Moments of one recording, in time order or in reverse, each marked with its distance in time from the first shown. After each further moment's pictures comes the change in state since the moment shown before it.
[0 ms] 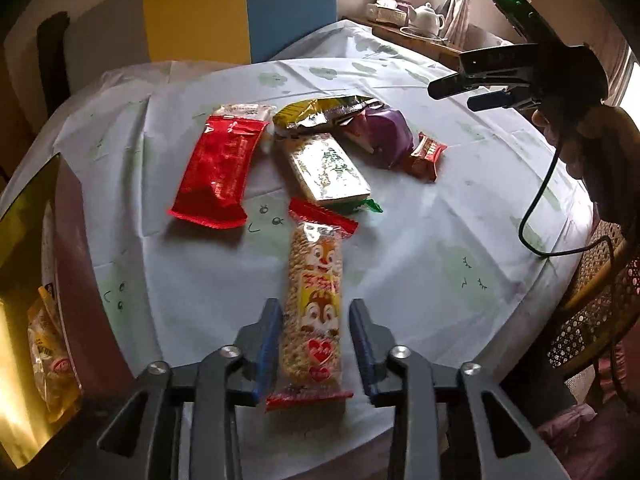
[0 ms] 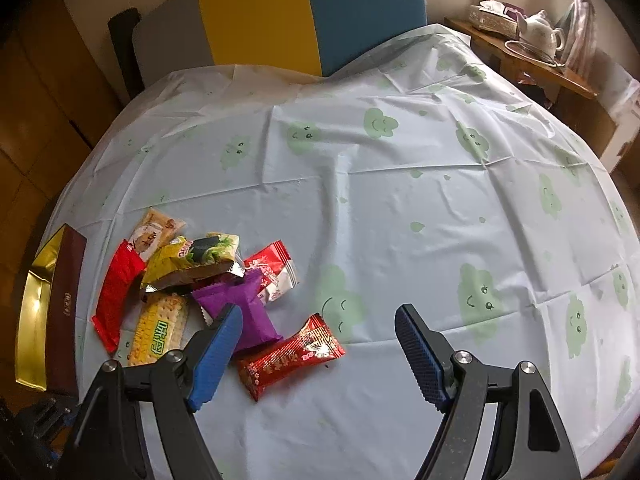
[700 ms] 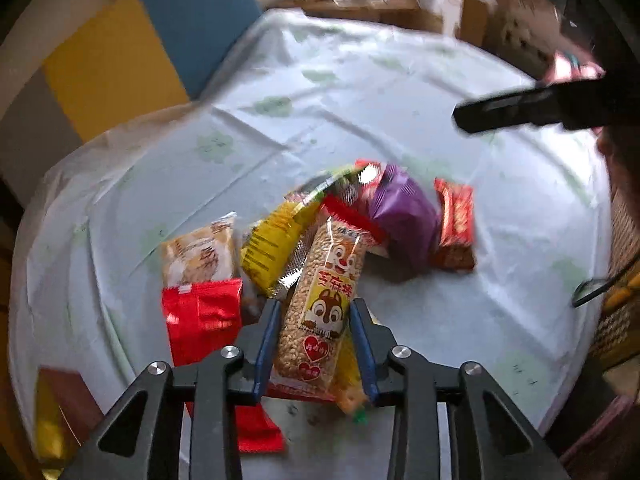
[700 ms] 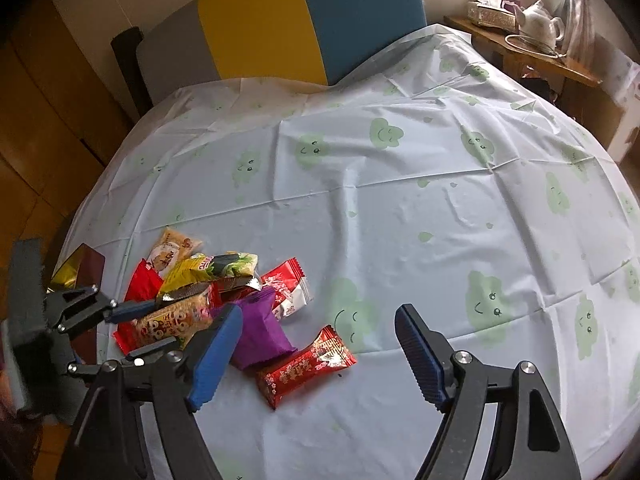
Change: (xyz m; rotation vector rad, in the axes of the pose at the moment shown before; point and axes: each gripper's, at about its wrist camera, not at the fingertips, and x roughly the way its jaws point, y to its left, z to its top) left arm 0.050 -0.017 0.121 0.302 0.042 0.013; right arm -0.009 -0.006 0.009 0.043 -0.032 0.069
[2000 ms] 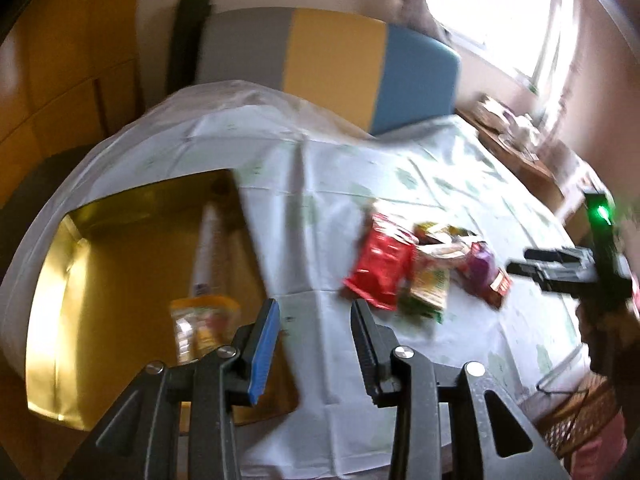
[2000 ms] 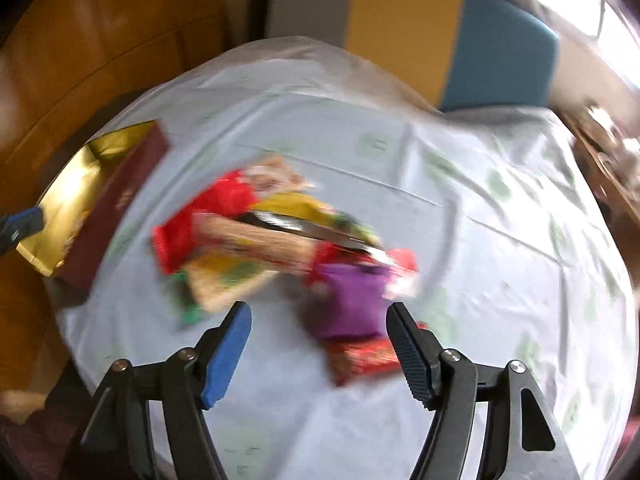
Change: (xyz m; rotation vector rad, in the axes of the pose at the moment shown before) left arm -0.136 0.067 -0.150 -0.643 -0.218 0.178; right arm 0.006 0.077 -0.034 -0.407 0.023 0.016
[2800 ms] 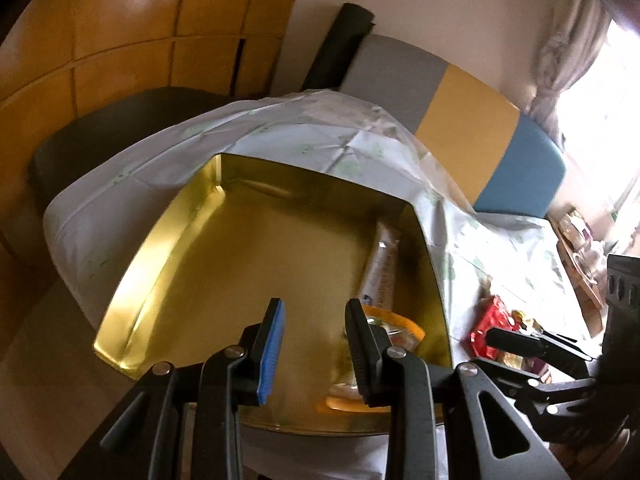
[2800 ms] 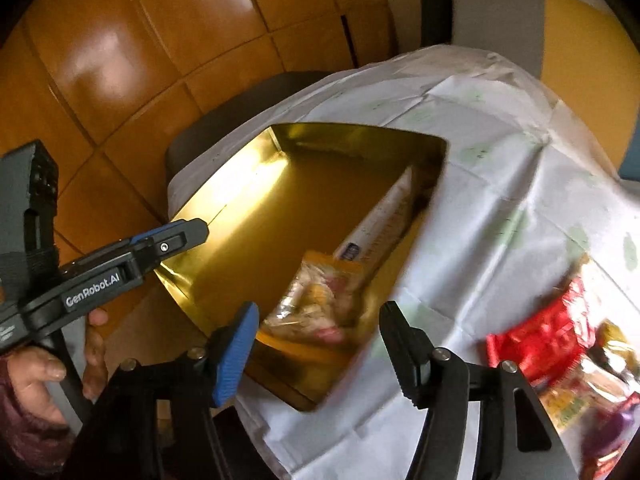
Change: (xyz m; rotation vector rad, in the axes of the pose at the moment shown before) left arm -0.043 0.141 -0.038 -0.455 -0.114 0.189; right arm 0.013 0.264 0.044 -0.295 0.010 0.471
